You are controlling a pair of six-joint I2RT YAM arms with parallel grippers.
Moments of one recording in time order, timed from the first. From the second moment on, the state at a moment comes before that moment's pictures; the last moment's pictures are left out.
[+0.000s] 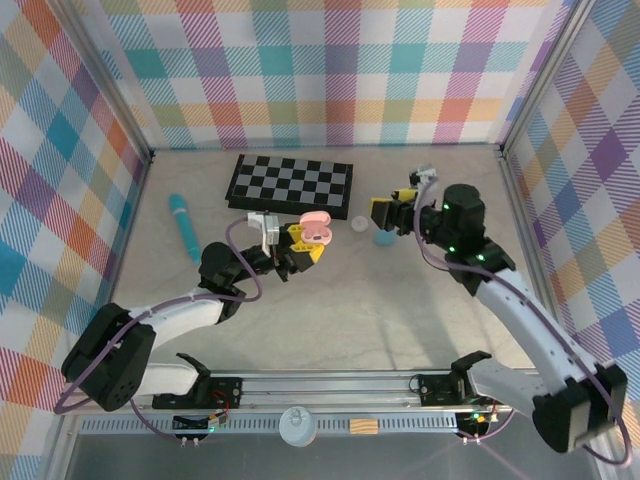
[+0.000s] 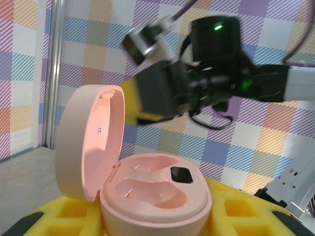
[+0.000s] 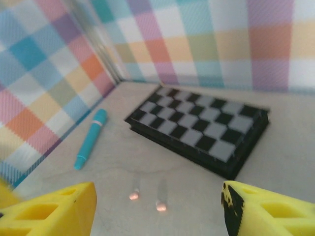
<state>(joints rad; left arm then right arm) -0.54 1.28 0.48 1.18 0.74 -0.42 0.41 1.10 0.93 -0.13 -0.31 0.34</state>
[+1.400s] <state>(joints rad) -0.53 1.11 0.45 1.00 0.71 -0.34 0.69 2.06 1.20 0.08 -0.31 1.16</state>
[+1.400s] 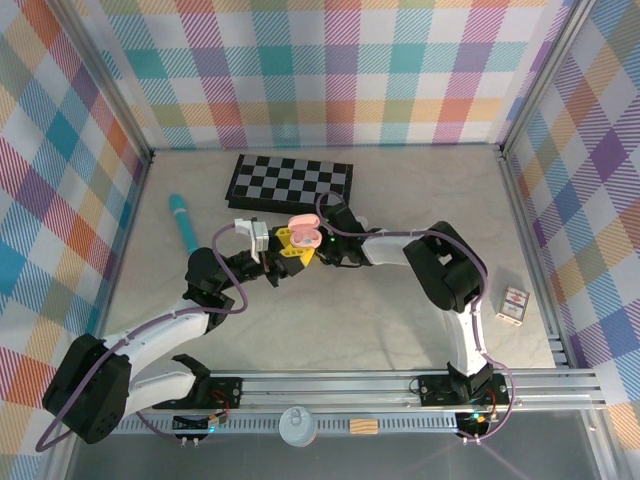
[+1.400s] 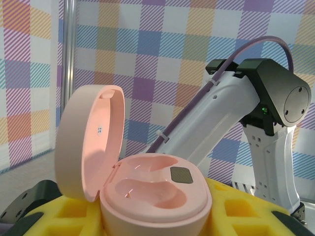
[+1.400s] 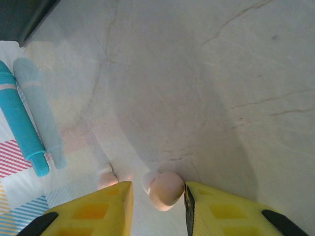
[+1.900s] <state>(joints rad) -0.53 1.10 0.45 0.98 0.71 -0.33 0.69 2.11 1.25 0.08 -0.35 1.14</state>
